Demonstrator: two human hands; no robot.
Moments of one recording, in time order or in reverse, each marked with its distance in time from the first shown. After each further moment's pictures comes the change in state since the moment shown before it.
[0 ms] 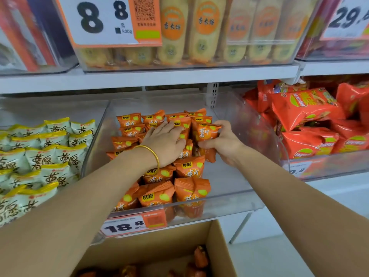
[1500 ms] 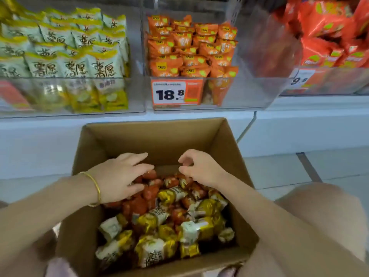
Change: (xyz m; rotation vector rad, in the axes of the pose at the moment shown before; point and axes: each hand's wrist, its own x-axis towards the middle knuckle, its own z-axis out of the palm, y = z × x) left_hand -0.284 -0.095 0.113 0.106 -0.433 0.195; right_hand -0.254 0.123 0.096 -0.810 -0.422 0.078
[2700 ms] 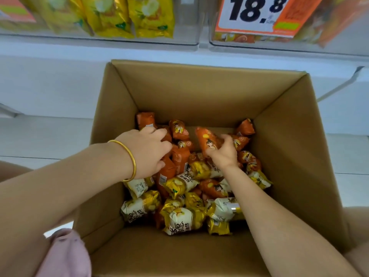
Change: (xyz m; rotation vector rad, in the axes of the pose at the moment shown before) left_hand 0.024 -0.029 0.061 0.189 -0.204 -0.084; right_hand 0.097 0.097 0.145 0.362 0.209 0.490
